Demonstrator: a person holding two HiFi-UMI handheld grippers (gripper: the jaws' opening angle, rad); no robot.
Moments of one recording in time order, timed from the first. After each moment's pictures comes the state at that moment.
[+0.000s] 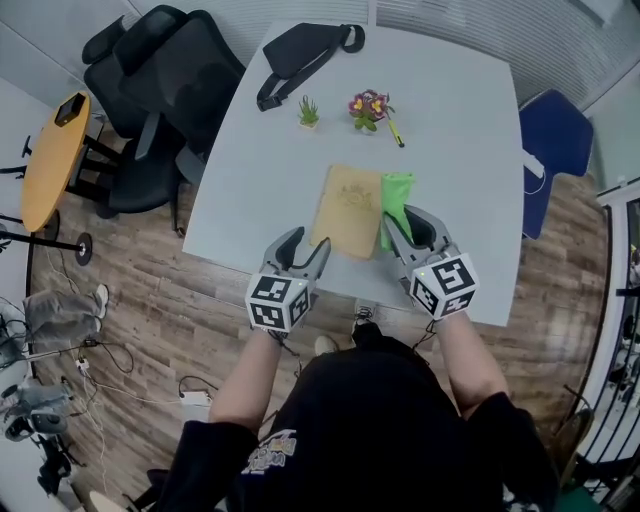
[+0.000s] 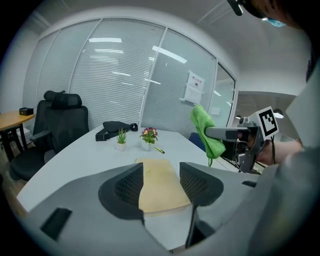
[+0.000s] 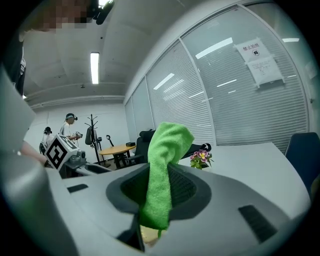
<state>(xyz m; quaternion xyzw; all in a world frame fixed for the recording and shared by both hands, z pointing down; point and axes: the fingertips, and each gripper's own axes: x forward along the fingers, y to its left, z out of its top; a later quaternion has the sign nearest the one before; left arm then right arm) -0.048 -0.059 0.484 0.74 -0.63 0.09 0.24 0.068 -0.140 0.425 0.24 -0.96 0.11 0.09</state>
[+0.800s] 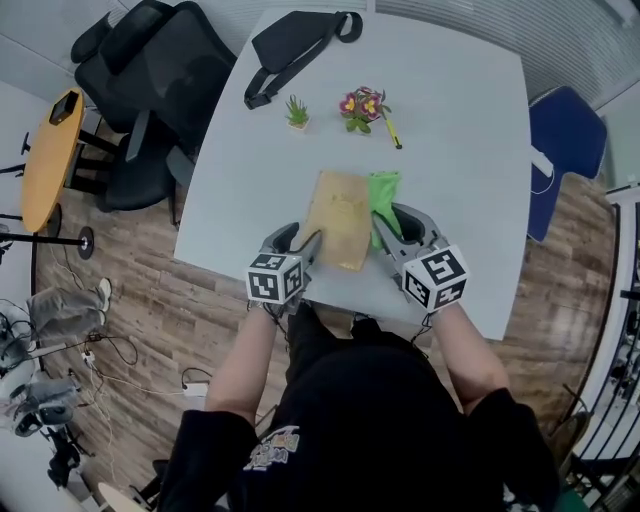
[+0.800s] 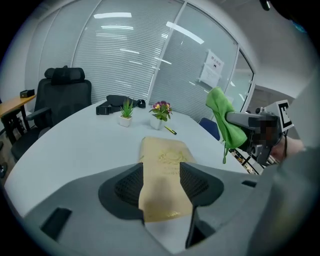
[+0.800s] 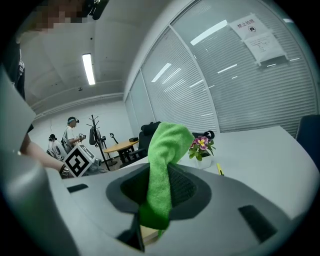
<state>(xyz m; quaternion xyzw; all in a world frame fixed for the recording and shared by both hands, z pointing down) -0.068 -0.110 0.576 0.70 -0.61 0.14 0.35 0.055 -0.185 0.473 0.21 -0.96 0.16 0.12</state>
